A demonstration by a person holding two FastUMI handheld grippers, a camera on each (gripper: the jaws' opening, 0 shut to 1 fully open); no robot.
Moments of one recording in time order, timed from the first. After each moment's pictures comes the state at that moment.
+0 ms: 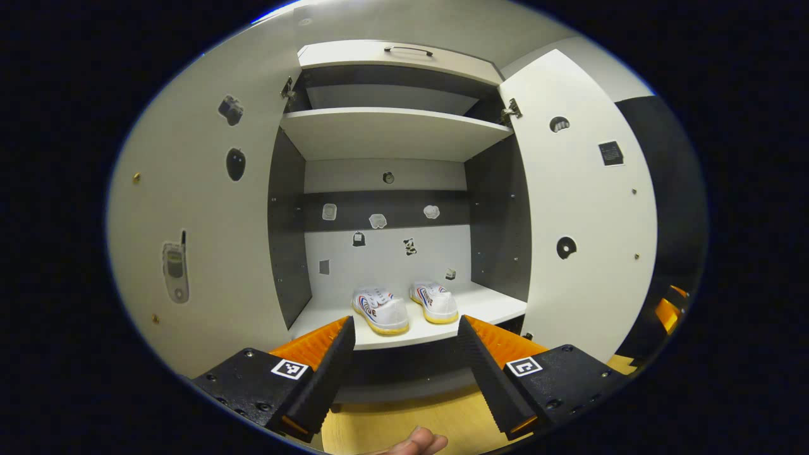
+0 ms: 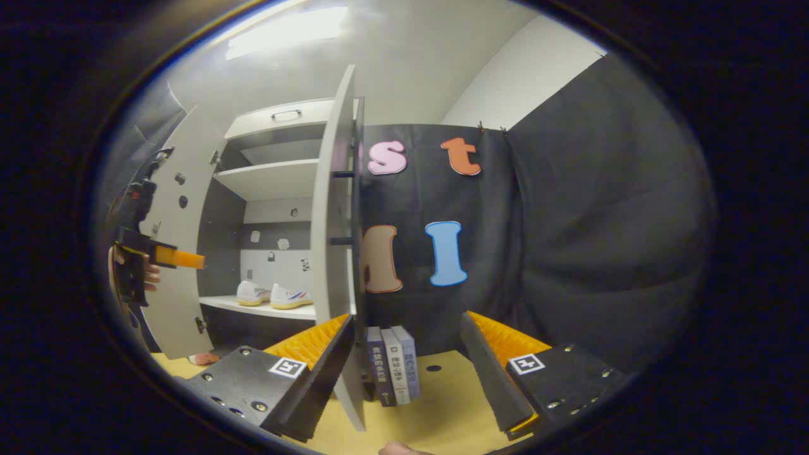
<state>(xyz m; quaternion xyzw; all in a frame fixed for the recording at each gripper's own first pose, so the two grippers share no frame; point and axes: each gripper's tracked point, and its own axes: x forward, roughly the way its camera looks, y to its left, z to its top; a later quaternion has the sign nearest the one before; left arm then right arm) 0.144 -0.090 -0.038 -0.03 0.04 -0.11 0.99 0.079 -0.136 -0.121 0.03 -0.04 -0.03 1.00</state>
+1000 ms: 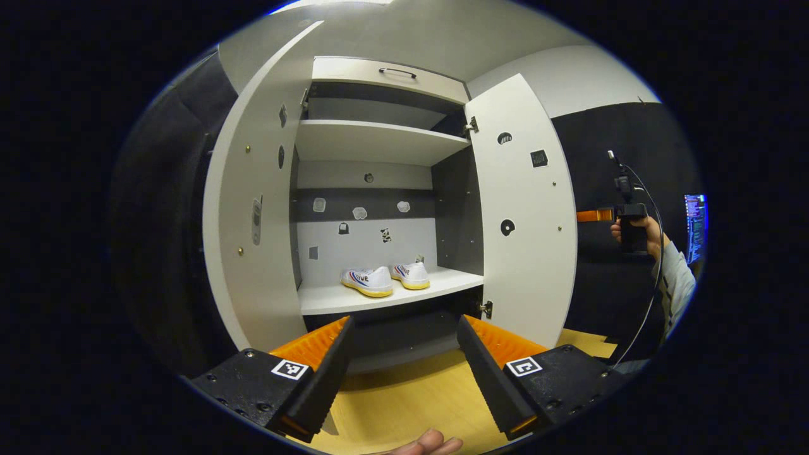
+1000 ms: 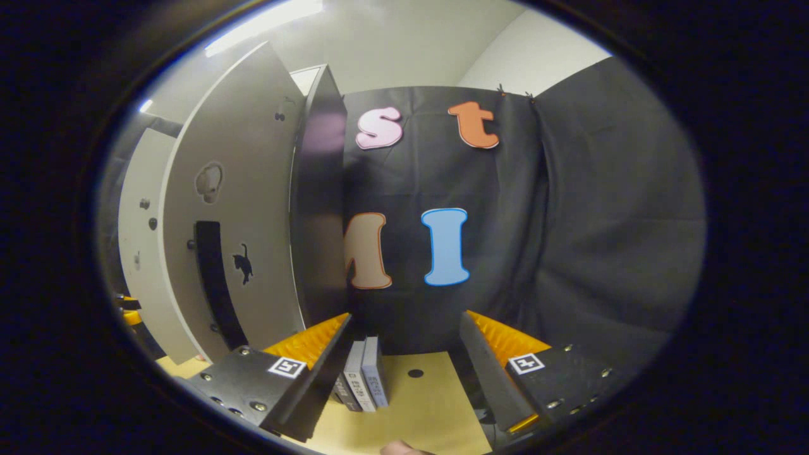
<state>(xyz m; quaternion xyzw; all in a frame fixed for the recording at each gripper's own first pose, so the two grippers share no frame) 0.028 -0.023 -0.061 -0.03 0.02 -0.18 0.98 0.223 -0.203 -0.021 0.02 0.07 0.06 1.00</state>
